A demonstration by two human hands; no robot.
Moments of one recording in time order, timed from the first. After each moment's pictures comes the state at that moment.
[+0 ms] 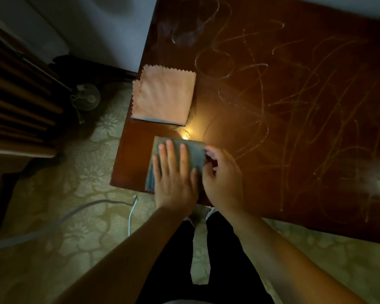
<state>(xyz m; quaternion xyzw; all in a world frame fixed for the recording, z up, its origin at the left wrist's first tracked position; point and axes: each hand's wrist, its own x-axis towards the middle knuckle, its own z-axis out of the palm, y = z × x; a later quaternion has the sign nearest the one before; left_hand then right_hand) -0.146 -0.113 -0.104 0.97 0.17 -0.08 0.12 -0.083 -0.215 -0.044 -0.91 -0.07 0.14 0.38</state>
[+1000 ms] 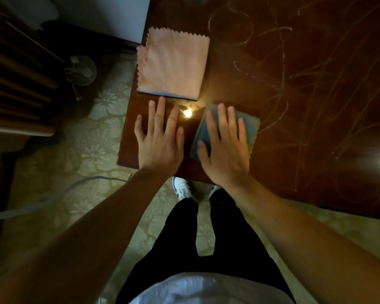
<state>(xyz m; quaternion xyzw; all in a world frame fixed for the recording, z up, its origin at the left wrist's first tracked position) -0.128 -0.045 -0.098 0.98 0.16 -0.04 0.13 -0.080 -0.210 -0.102 -0.96 -0.27 0.09 0.03</state>
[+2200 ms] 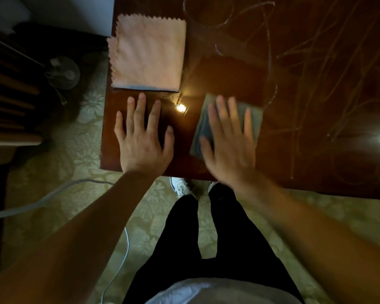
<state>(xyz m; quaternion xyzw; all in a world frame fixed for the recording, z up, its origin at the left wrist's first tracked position) -0.129 -0.044 -0.108 0.98 0.14 0.03 0.14 -0.077 -0.242 -0.101 -0.97 -0.24 0.07 0.04</state>
